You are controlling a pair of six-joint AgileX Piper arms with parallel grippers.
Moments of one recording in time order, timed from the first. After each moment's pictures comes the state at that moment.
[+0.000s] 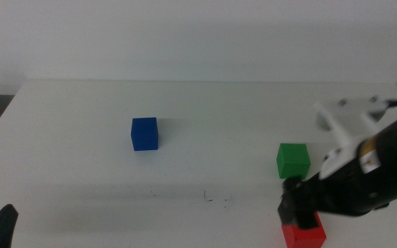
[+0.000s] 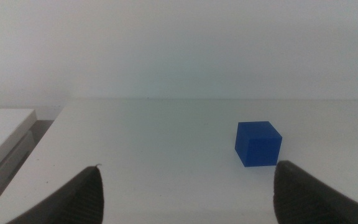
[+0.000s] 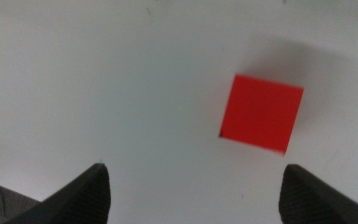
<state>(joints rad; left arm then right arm) -0.06 0.00 0.00 -0.19 0.18 0.11 0.69 1.28 -0.99 0.01 1.00 0.38</state>
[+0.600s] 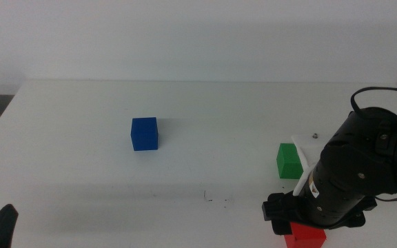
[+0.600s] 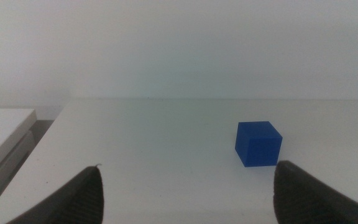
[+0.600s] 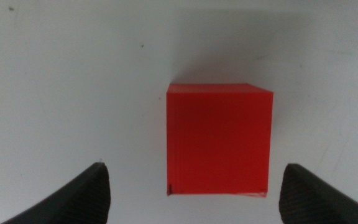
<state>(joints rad) -0.06 0.00 0.00 -0.19 0.18 0.11 0.73 1.55 -0.96 -0.18 0.92 0.73</state>
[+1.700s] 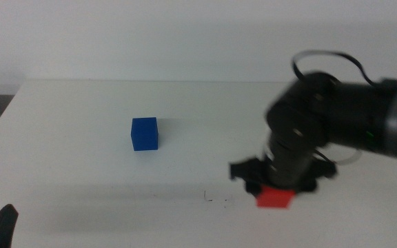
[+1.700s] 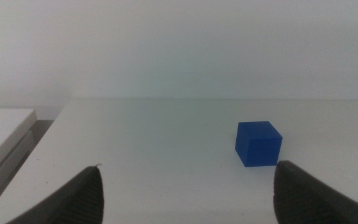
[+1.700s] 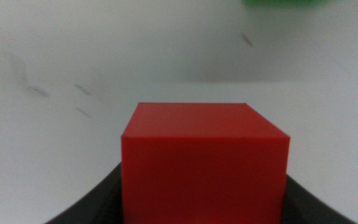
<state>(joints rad) -0.06 0.00 0.00 -0.19 0.18 0.11 0.74 1.74 -1.22 -0.23 1.03 0.86</state>
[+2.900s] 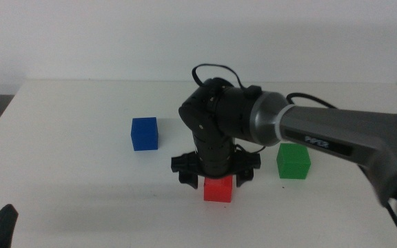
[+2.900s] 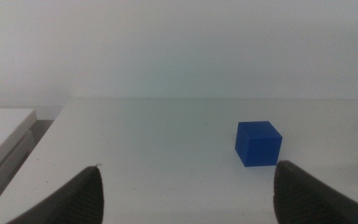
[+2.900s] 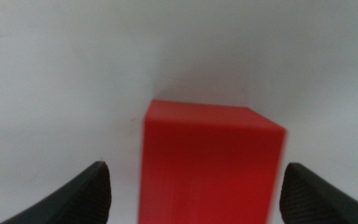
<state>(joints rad) -0.06 0.00 0.00 -0.19 0.18 0.11 0.80 2.16 -1.71 -0.22 1.11 0.90</state>
